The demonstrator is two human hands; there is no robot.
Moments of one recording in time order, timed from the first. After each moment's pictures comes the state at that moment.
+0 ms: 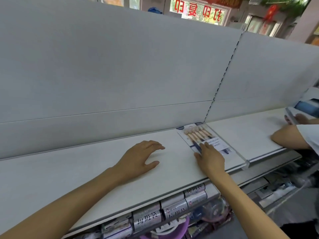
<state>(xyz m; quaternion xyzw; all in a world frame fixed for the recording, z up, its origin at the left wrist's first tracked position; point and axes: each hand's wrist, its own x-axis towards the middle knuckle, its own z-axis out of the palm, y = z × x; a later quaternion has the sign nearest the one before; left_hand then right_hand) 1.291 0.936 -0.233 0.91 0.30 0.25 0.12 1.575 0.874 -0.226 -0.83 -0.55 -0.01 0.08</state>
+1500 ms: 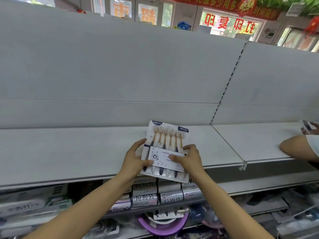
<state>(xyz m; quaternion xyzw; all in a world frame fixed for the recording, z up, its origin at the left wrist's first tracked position) 1.316 0.800 -0.223 0.48 0.48 0.49 0.54 1.523 0.814 -0.212 -0.72 -0.51 0.31 0.36</state>
